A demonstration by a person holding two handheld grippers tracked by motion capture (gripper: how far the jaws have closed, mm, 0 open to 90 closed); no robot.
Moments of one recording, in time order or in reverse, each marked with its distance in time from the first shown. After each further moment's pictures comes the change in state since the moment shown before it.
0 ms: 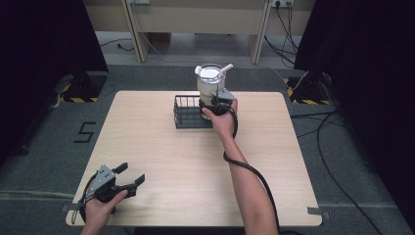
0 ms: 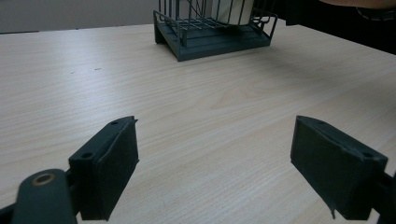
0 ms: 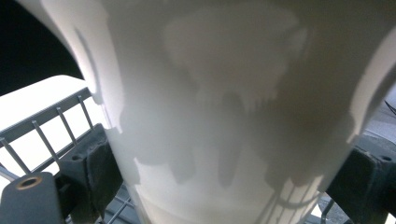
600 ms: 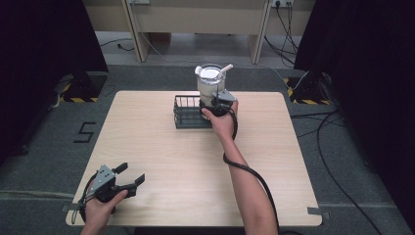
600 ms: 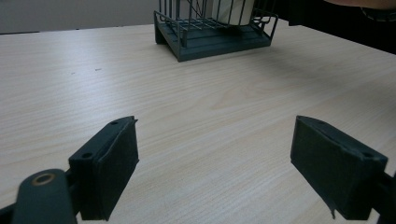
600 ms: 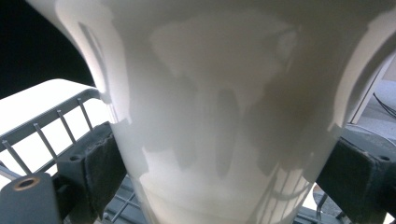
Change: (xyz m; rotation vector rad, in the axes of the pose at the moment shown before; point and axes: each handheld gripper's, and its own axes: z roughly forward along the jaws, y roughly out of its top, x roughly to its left) left arm 0.000 0.000 0.000 -0.002 0.000 0.001; right arm 0.004 0.000 -0.006 -0.005 -0.025 0.019
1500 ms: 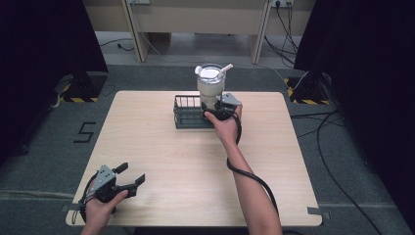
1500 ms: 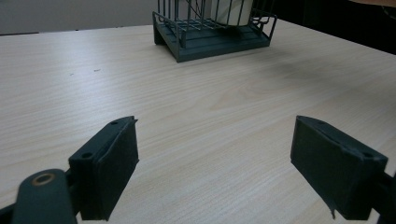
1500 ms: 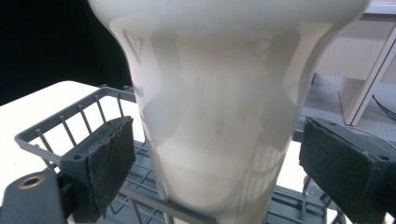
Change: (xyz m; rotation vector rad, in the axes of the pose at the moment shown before) left arm -0.001 0.000 0.000 0.000 -0.002 0.004; right arm 0.000 -0.001 -0.026 -0.014 0.009 0.003
